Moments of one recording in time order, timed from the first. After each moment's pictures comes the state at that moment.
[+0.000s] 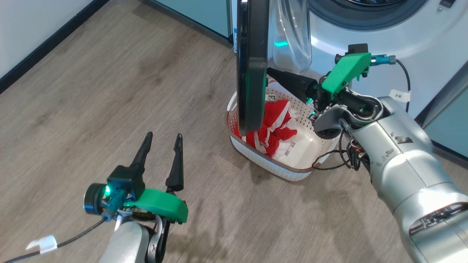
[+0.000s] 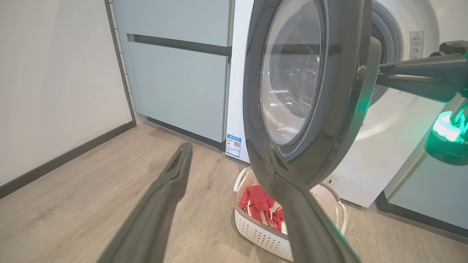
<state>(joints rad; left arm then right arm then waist) -0.14 0.04 -0.26 0.16 -0.22 0.11 -0.25 -0.94 -0.07 0.47 0.99 1.75 0.13 0.55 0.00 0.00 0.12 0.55</state>
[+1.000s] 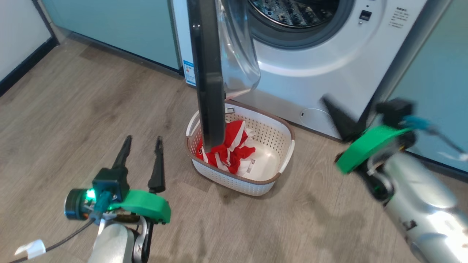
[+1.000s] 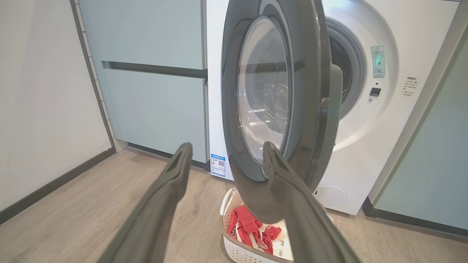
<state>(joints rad) -0.13 0.04 -0.16 0.20 -0.14 0.09 -0.25 -0.58 -0.32 0.64 0.62 0.79 0.13 -0.25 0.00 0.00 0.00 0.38</state>
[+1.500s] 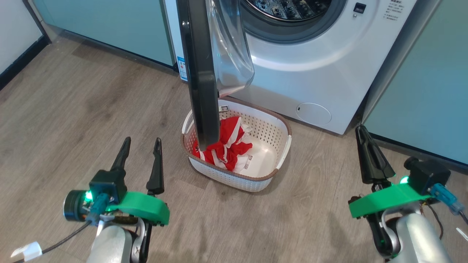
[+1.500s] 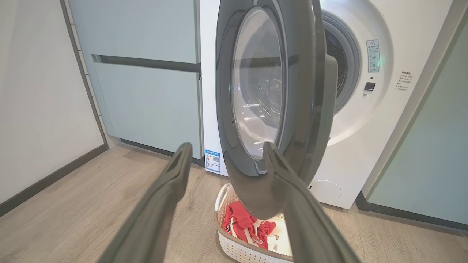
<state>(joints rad) -0.12 0.04 -0.14 0.19 -0.15 0.07 -0.25 -0.11 -0.06 0.03 0.19 0.28 0.13 -0.25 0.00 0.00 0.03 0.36</state>
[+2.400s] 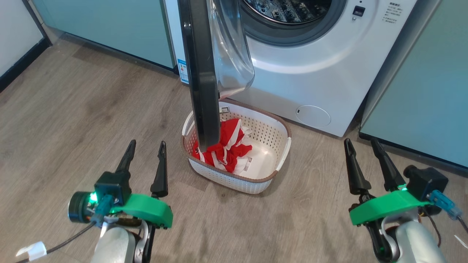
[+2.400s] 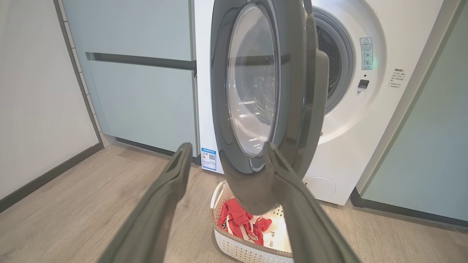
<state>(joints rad) -0.11 0.04 -0.16 0.20 -0.15 0.07 -0.25 -0.09 -0.05 0.02 0.24 0.31 0.13 -0.25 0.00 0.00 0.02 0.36</state>
